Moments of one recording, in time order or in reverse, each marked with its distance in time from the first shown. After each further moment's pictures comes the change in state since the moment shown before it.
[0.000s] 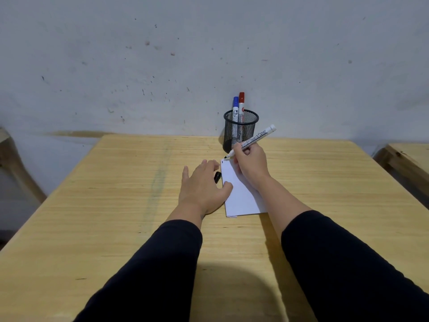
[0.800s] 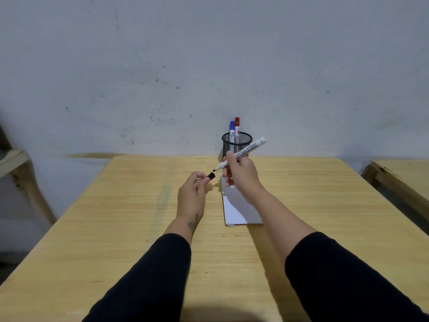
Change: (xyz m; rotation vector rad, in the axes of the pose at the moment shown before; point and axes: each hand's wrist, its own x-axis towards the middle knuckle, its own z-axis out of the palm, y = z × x) left_hand -0.009 -0.005 -0.015 -0.776 0.300 -0.113; right_hand -0.044 -0.059 -0.013 0.295 -0.209 0.000
